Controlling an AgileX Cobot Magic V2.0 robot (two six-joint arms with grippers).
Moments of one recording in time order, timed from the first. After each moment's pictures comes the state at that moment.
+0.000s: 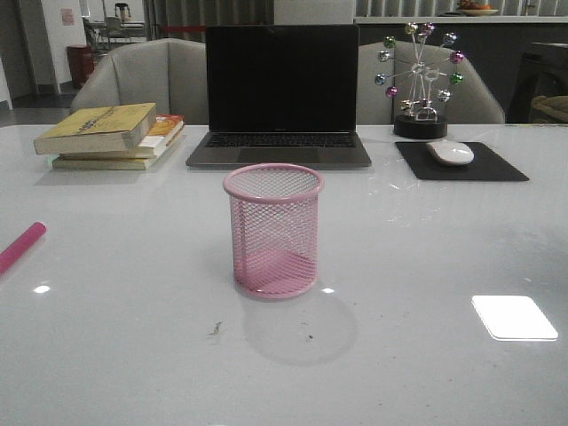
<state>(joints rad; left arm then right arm) -0.39 0.57 -0.69 -0.10 0.75 0.13 -0.15 1.52 -1.01 -0.04 0.78 0.10</state>
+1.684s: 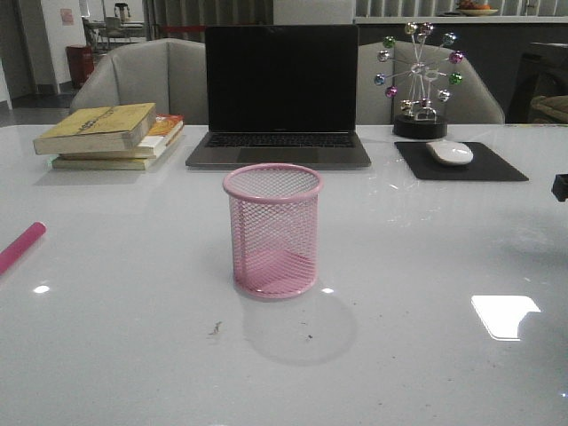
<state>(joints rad) -0.39 0.57 -0.69 -0.10 0.75 0.13 -0.15 1.92 -1.22 -0.04 0.72 0.10</state>
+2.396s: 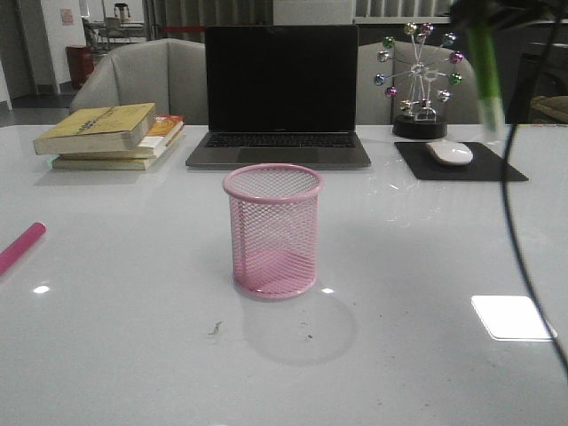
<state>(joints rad) -0.39 0.57 -0.69 -0.10 0.75 0.13 0.37 1.27 -0.79 0.01 -0.14 0.10</state>
